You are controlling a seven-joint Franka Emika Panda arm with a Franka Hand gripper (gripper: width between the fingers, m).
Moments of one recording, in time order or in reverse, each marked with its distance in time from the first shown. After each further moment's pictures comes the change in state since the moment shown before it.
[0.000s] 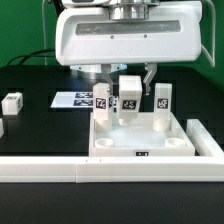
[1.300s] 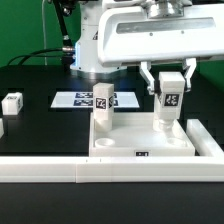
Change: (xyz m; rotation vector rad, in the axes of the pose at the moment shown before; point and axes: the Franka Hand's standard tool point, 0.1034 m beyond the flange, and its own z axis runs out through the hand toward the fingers) arm 0.009 -0.054 -0.006 0.033 0.215 -0.012
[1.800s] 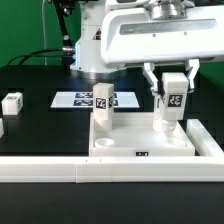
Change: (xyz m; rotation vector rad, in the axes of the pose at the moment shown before) arm -0.004 -0.011 -0.001 0.006 0.056 -0.017
